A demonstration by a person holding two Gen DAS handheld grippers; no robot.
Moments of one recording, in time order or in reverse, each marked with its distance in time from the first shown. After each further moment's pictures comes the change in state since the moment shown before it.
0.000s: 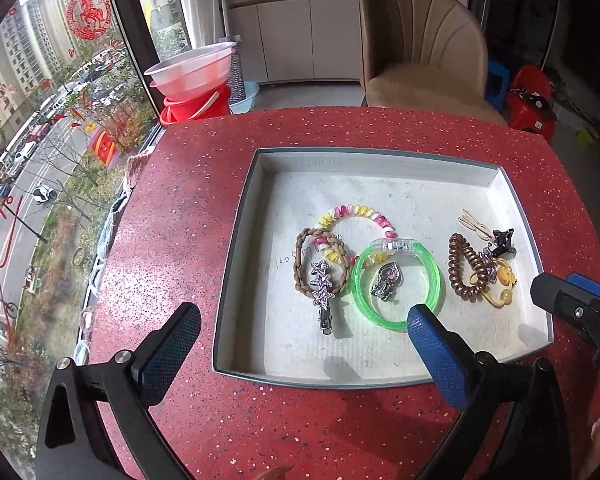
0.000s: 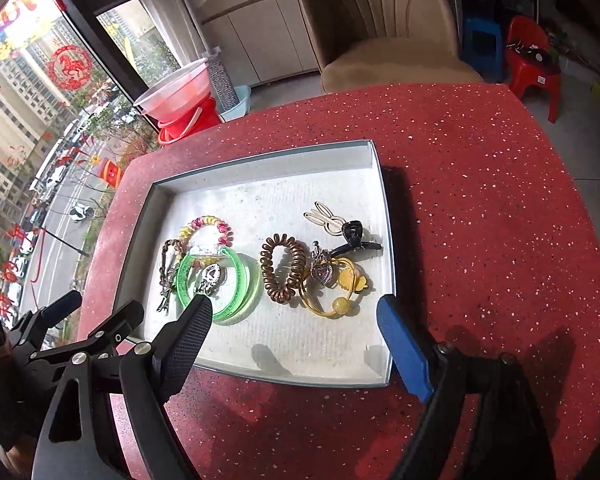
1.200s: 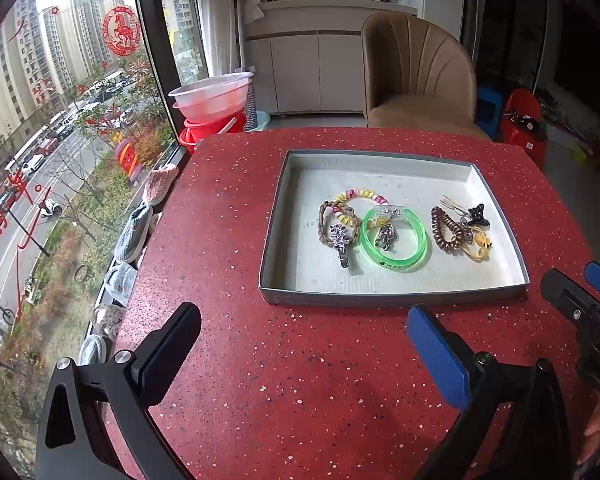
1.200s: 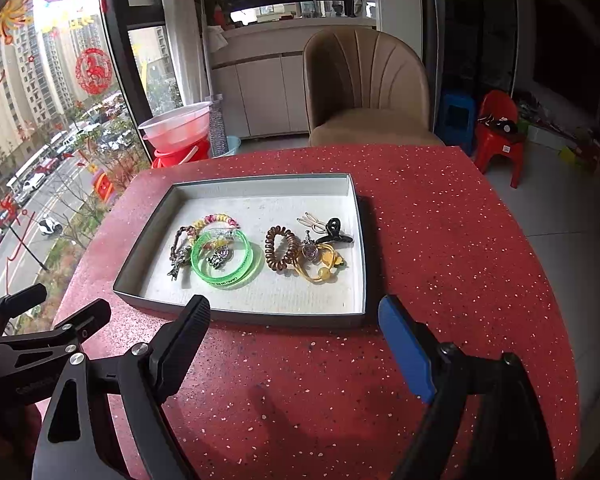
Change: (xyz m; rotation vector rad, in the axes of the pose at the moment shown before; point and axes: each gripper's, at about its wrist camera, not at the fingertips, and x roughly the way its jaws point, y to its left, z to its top) left arm -0.067 0.027 -0.070 -0.017 -0.137 -0.007; right arm -0.071 0.031 -0.080 -0.113 -0.242 -0.141
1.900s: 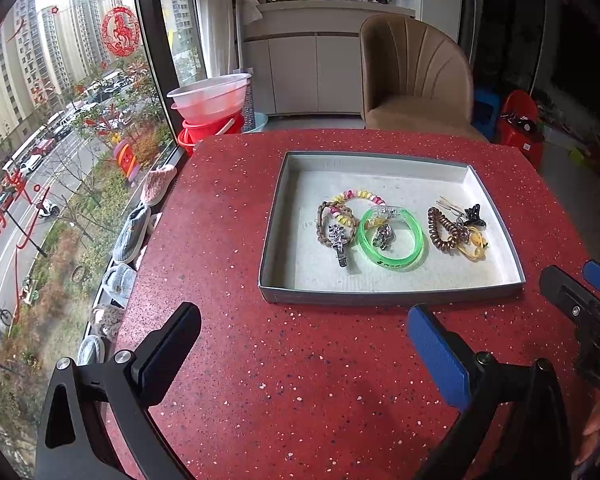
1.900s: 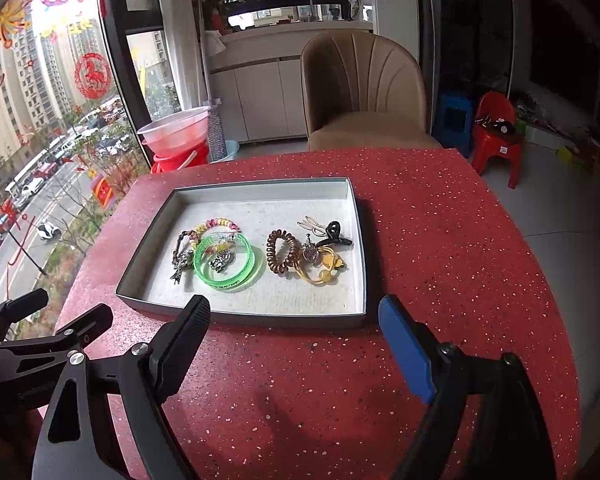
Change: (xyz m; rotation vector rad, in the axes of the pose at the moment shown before) left arm -0.005 0.001 0.000 0.000 -0.003 -0.010; right arm -0.006 0.002 0.000 0.009 -0.012 -0.004
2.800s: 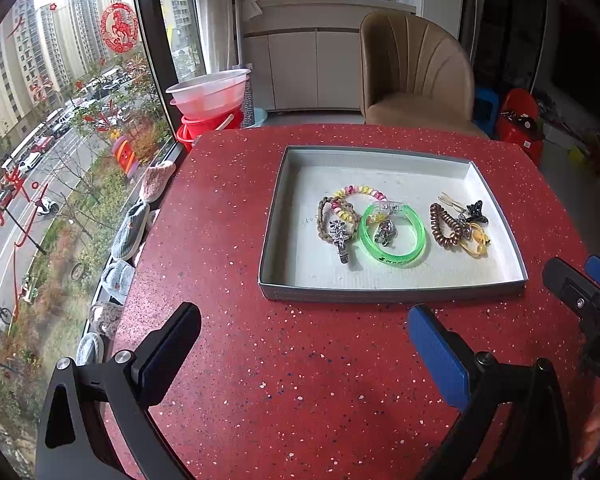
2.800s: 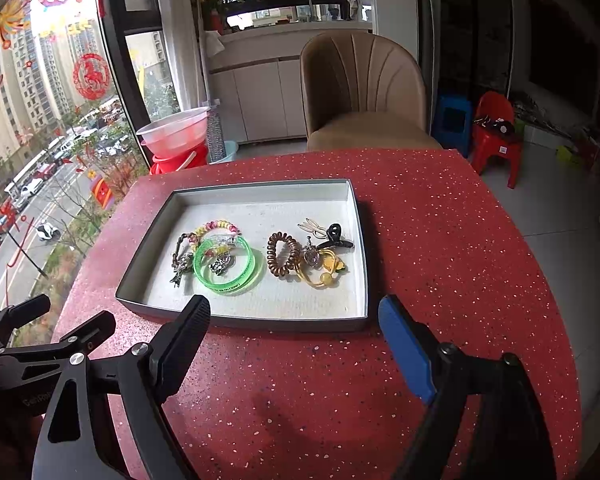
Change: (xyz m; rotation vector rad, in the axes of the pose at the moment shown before) left arm 0.005 0.002 -0.002 -0.003 0.013 -0.004; right arm 0.000 0.000 0.001 -0.001 0.000 0.001
